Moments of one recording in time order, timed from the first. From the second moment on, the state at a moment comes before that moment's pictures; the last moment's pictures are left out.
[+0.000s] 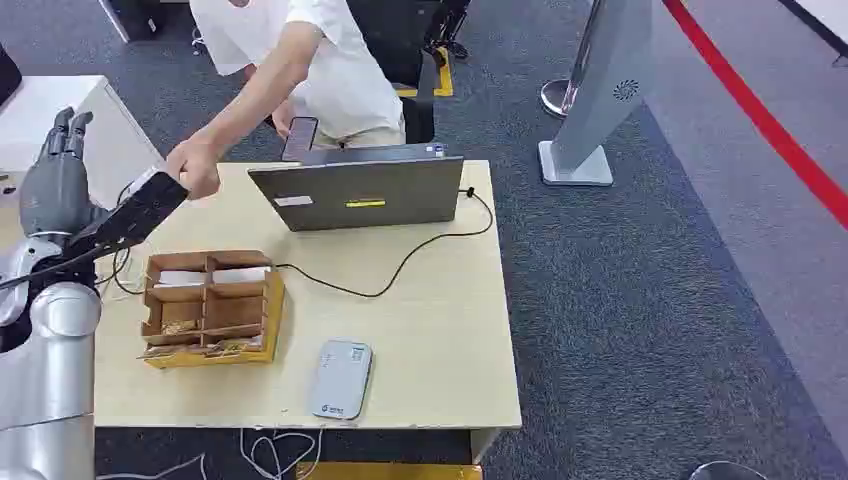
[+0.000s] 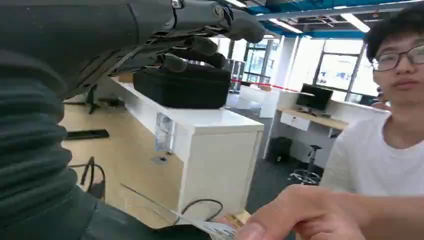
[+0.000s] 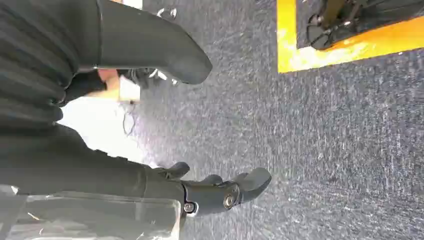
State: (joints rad) left arm -0.64 0.09 0.06 -1.33 -1.03 0.04 0.04; right arm -0.09 0.03 -0.94 -0.20 1.12 -0.05 0.14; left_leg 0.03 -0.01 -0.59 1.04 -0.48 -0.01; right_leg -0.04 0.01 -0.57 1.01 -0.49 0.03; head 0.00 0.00
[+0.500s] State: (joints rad) left arm -0.79 0.16 -0.01 -1.17 -1.31 -0.01 0.18; right arm -0.09 0.02 -0.92 -0.19 1.19 -0.04 0.17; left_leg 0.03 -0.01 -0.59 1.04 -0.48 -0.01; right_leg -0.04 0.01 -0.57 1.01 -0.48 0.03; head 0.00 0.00
